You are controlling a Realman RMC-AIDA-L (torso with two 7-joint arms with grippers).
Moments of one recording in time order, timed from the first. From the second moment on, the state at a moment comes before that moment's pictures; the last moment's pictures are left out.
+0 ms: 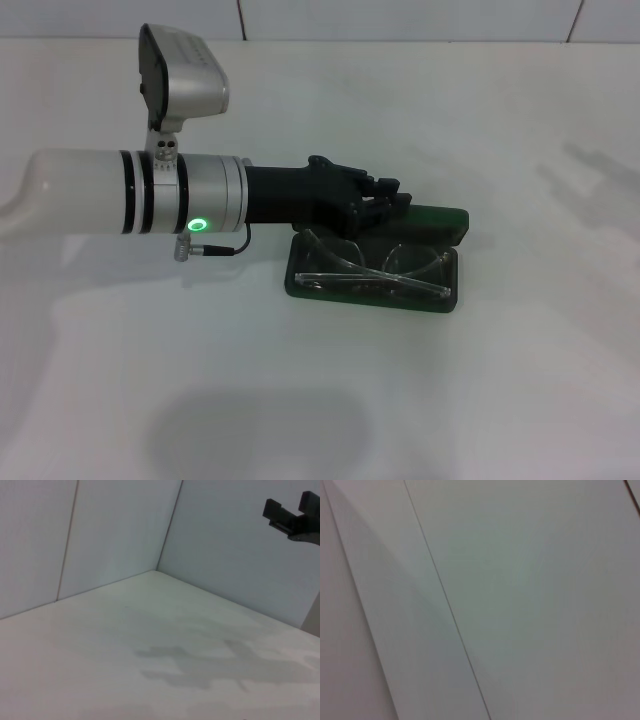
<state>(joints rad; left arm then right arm) -0.97 -2.09 2.85 -0.15 -0.20 1.28 -1.21 0.36 1.99 -0.49 -0.60 -1.46 -1.66 1.36</state>
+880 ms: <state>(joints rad) -0.97 -2.08 2.85 -0.15 -0.21 1.25 -1.20 0.36 1.98 -0.49 -0.58 -1.46 -1.65 1.36</state>
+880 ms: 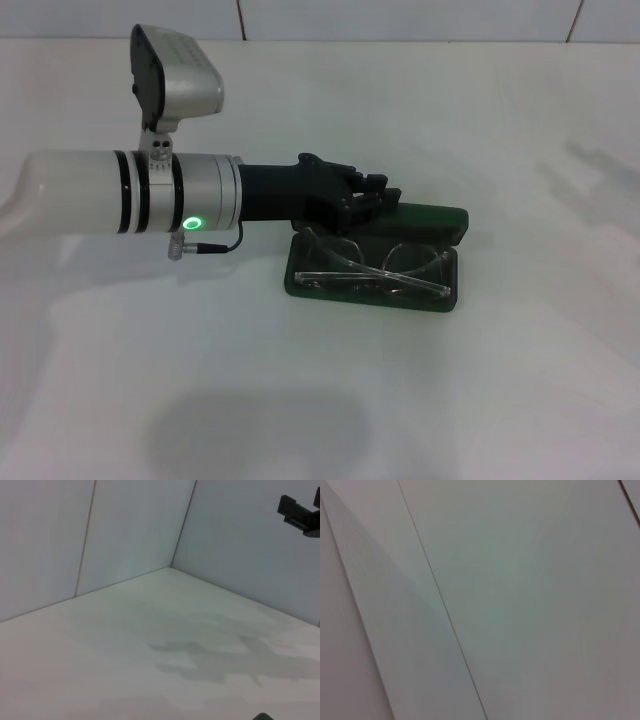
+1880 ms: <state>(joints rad) -0.92 -2.09 2.85 -0.11 -0.13 1.28 -1.19 0.36 1.99 -0.50 -0.58 -1.46 -1.65 1.36</state>
